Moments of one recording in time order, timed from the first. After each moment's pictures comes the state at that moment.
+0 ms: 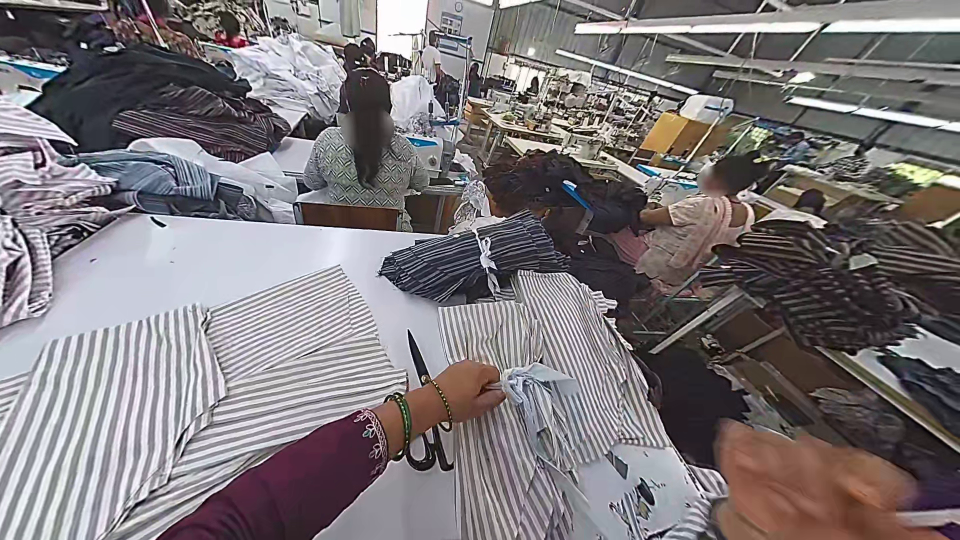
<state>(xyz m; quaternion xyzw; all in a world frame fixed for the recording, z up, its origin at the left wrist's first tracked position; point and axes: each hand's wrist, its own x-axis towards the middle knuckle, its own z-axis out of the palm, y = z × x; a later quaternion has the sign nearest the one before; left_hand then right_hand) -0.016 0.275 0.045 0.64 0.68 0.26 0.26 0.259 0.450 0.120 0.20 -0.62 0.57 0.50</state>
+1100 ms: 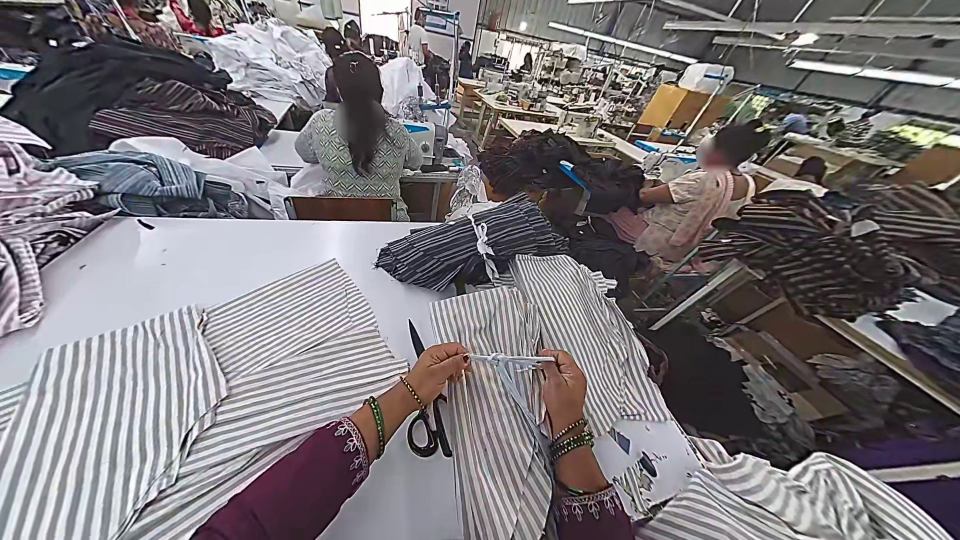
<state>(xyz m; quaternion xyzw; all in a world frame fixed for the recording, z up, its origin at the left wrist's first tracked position) -0.033 0.251 -0.015 0.42 0.50 0.68 0.33 0.128 0.422 -0.014 -0.32 -0.75 0.38 0.43</state>
